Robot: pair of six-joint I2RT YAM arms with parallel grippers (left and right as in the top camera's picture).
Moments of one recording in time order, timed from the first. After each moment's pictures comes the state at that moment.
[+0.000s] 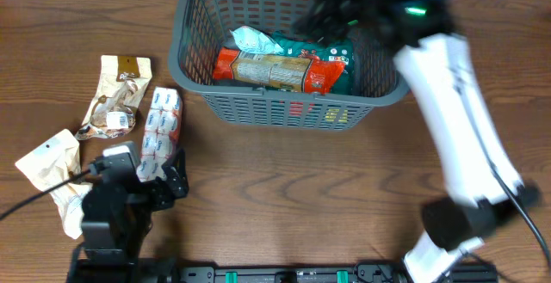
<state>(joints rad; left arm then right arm) -0.05 0.40 0.61 -0.75 -0.01 -0.31 0.31 1.82 2.13 -0.92 -0.26 -0.63</state>
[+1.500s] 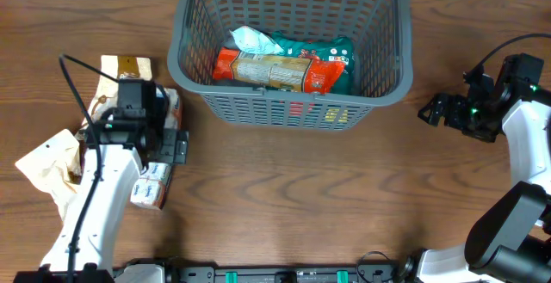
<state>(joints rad) -0.01 1.35 0.90 -0.82 -0.12 0.10 -0.40 1.65 1.23 -0.92 -0.24 -0.09</state>
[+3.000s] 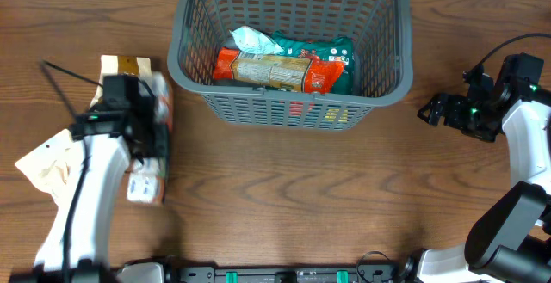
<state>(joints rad) 0.08 1.35 1.06 -0.96 0.02 -0.01 -0.40 1.65 1.23 -0.92 -0.25 -0.10</state>
